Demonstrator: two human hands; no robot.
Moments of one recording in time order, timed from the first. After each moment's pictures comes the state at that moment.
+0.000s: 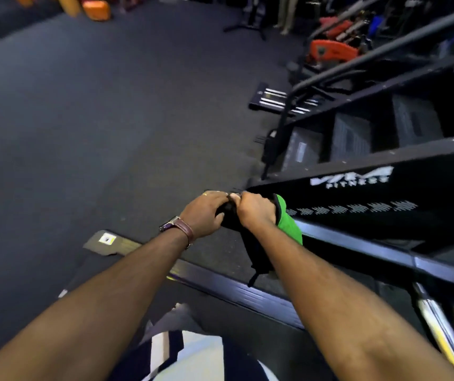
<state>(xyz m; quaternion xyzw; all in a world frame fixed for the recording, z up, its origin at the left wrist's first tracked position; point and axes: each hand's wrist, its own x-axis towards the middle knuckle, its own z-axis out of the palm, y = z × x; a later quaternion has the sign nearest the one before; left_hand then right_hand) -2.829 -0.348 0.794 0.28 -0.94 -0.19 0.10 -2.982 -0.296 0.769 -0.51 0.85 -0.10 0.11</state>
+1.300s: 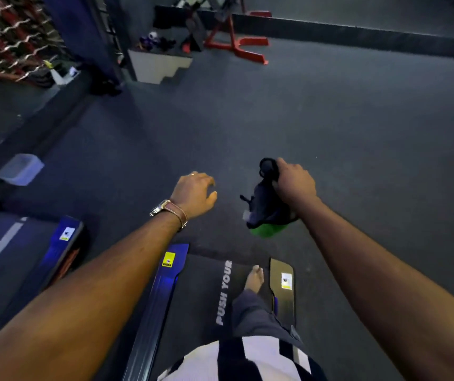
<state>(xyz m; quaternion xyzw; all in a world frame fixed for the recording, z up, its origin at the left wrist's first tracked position) -2.106 -0.538 0.812 0.87 -0.47 0.00 0.14 -2.247 -0.757 0.829 -0.94 0.32 -0.07 0.10</state>
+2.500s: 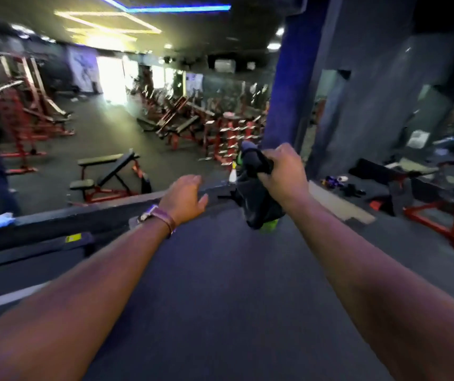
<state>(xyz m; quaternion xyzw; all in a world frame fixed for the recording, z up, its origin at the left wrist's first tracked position) -1.323 -0.586 0.765 0.95 -0.06 0.27 0.12 -1.286 -0.824 0.839 -0.90 -0.23 -0.30 0.22</state>
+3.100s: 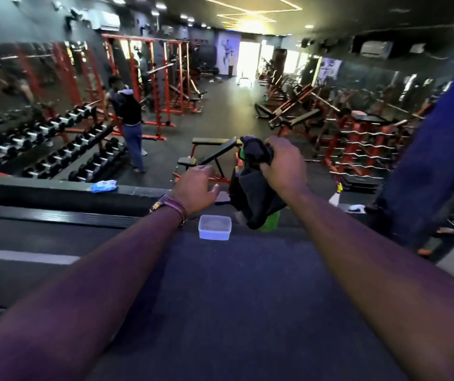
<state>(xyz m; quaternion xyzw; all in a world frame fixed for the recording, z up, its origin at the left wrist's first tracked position) -1.017 -0.417 0.765 0.93 0.21 0.28 0.09 -0.875 -0.574 0.824 -0.83 -0.43 -0.21 0.29</state>
